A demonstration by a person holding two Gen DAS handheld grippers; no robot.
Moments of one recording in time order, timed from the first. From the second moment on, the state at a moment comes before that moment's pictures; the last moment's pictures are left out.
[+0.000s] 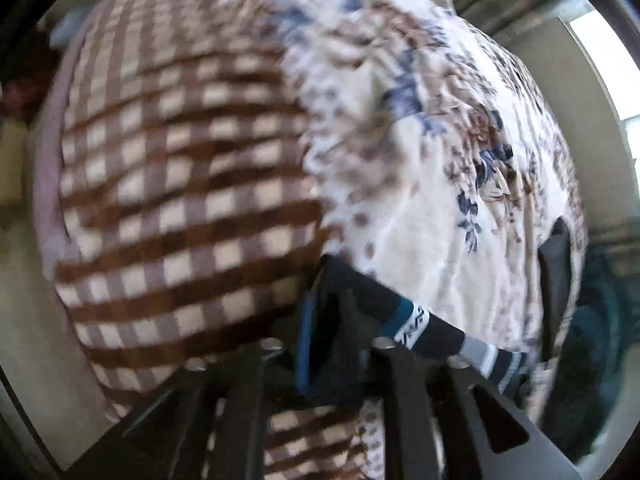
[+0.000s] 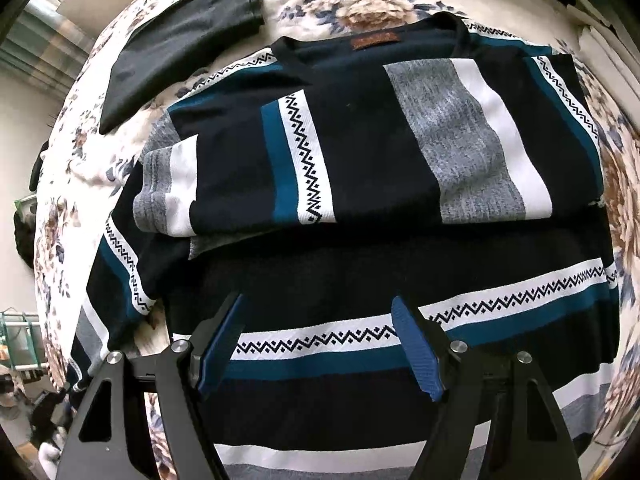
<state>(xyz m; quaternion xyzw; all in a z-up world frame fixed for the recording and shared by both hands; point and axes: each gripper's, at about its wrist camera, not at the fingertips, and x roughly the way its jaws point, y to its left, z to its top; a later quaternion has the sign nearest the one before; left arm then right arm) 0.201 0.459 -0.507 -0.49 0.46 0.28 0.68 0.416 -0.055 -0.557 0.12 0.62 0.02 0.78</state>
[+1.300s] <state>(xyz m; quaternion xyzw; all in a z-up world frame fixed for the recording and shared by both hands) 0.217 0.436 -0.478 -0.50 0.38 0.18 0.76 0.405 -0.046 -0.567 0.09 0.64 0.02 0.77</state>
